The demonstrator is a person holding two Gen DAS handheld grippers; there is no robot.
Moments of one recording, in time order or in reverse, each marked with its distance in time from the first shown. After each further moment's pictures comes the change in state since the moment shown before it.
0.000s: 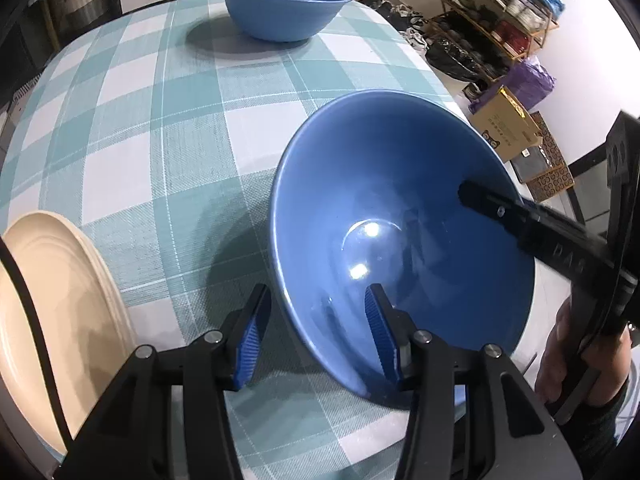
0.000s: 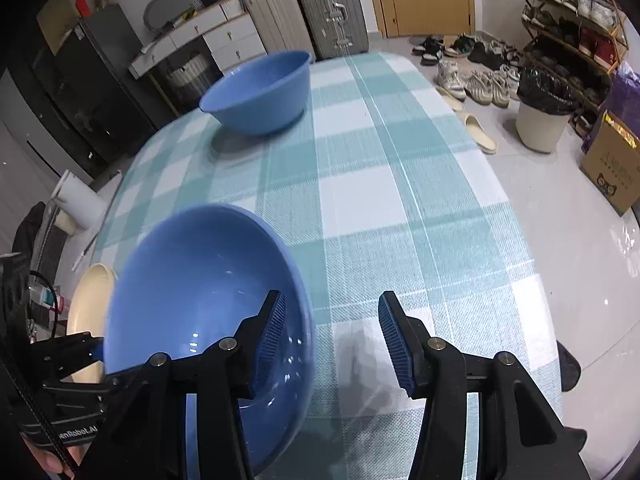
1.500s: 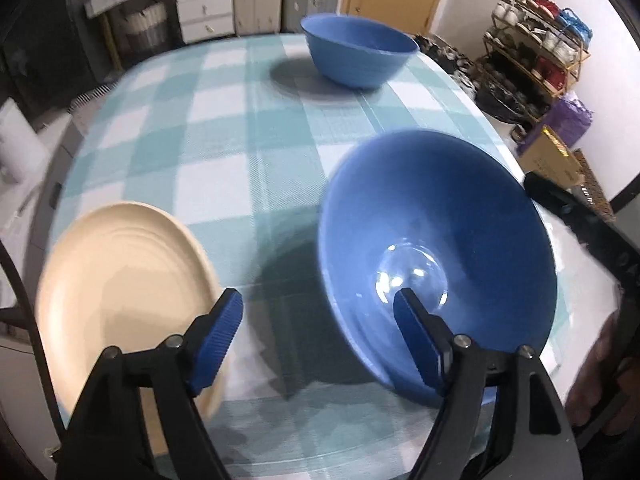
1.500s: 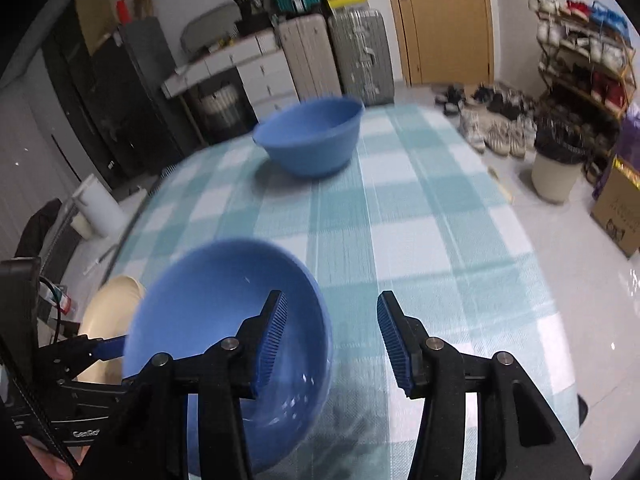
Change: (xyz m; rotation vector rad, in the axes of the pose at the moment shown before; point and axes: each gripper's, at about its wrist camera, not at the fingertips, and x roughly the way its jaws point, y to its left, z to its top) left arm -0.036 0.031 -0.026 -0.056 -0.194 0.220; right arm -0.029 0.048 -0.008 -0.088 -0.216 0.051
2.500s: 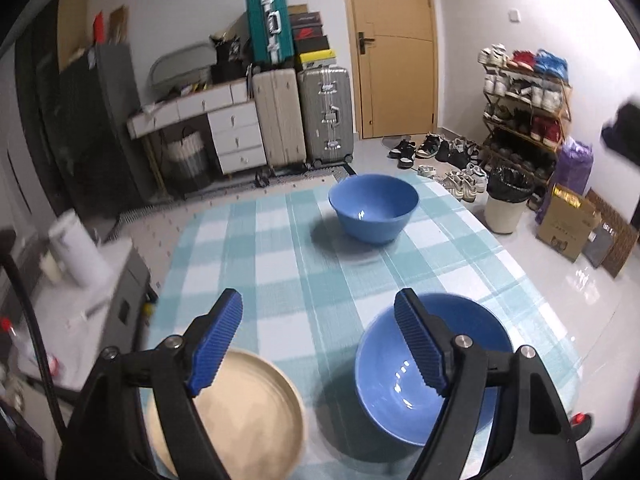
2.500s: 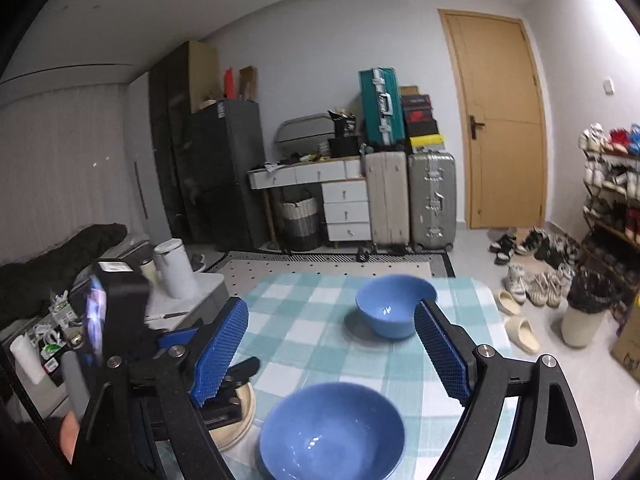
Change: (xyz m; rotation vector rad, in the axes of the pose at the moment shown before) left arm -0.113 -0.008 0.038 0.125 -0.455 0.168; right arm -0.187 0.088 0.048 -0.257 -0.449 0.184
